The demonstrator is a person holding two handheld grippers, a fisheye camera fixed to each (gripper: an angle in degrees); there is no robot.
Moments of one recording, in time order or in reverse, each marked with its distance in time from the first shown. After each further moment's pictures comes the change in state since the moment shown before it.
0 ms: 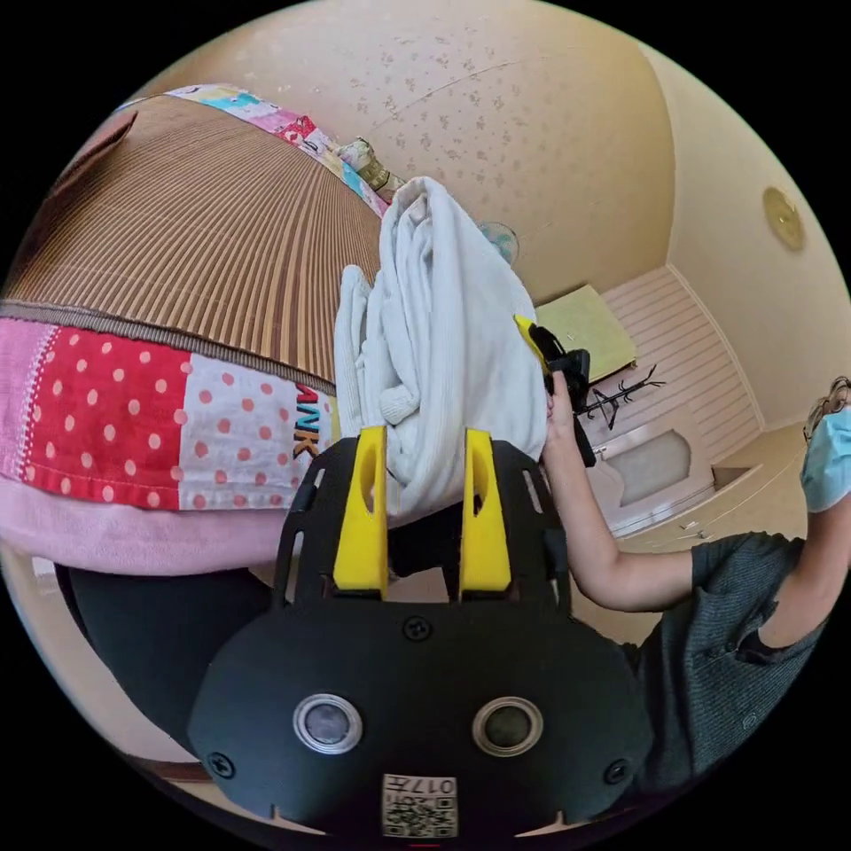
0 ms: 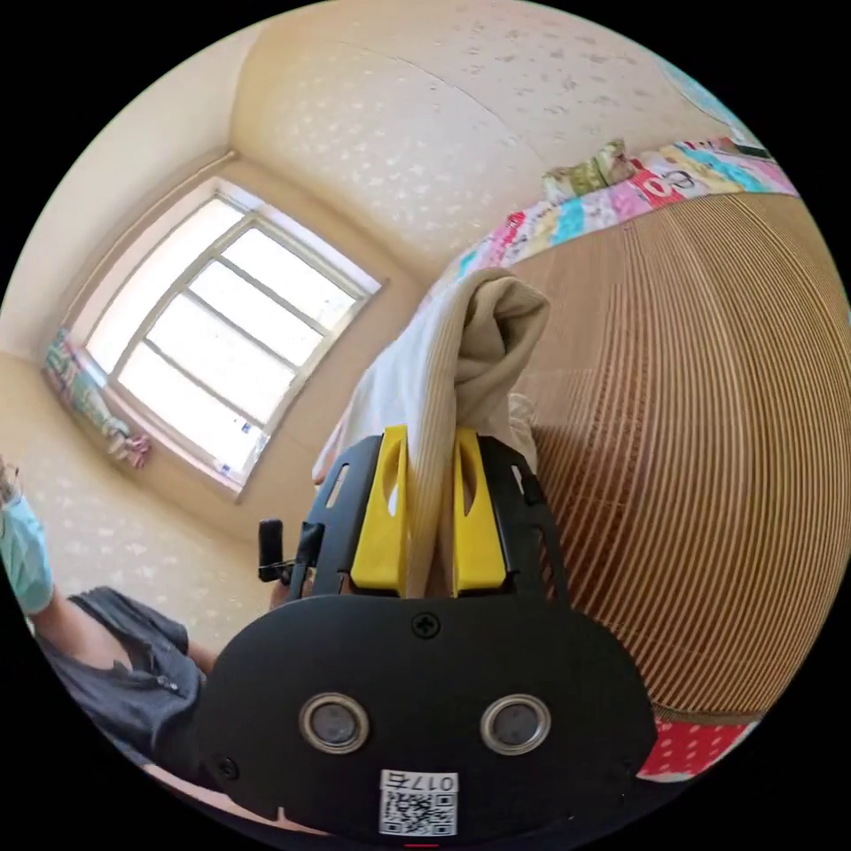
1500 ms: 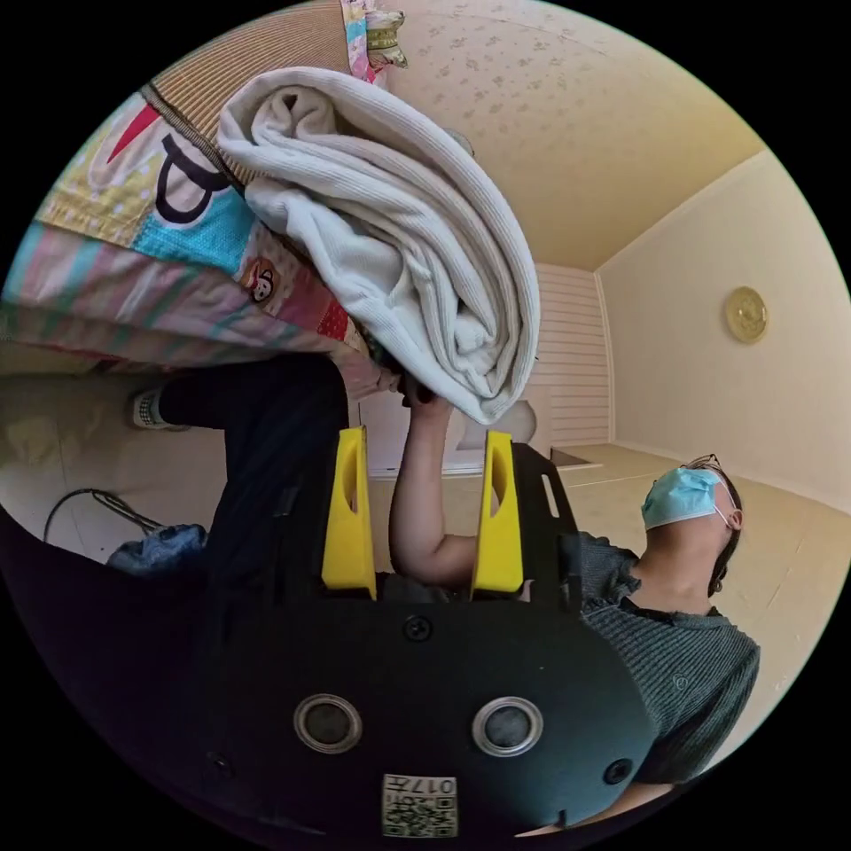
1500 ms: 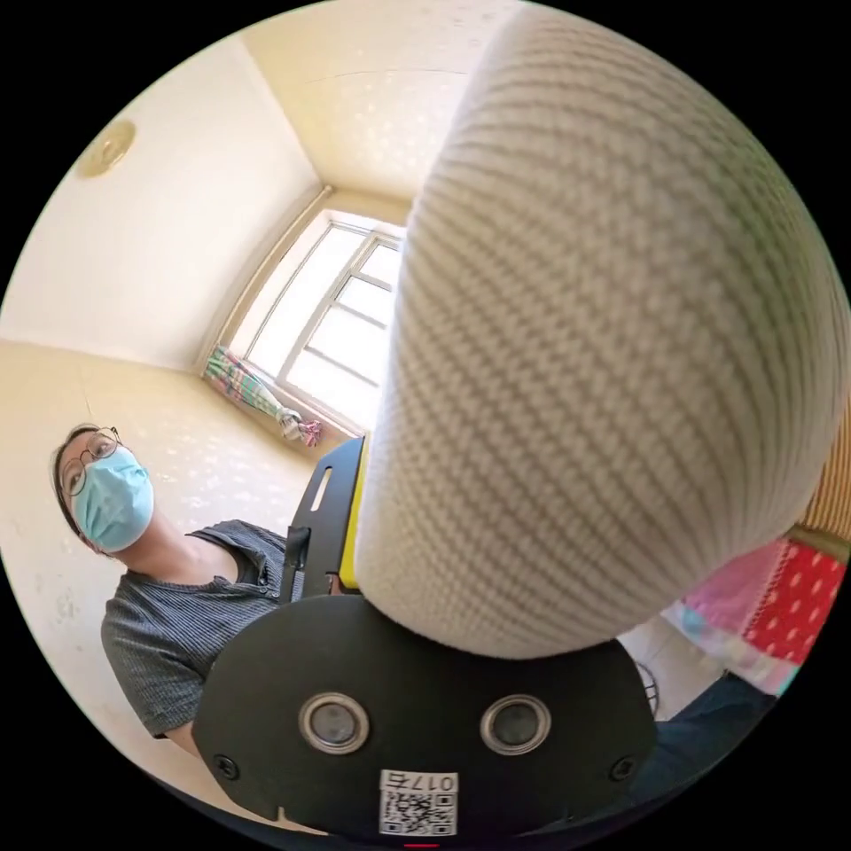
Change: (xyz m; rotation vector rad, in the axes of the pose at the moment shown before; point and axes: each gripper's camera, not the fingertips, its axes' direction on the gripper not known) left arm 0.070 0.153 0.163 -0.320 0.571 -0.235; right arm -0.011 0.200 -0.266 0.005 -0.614 -0.069
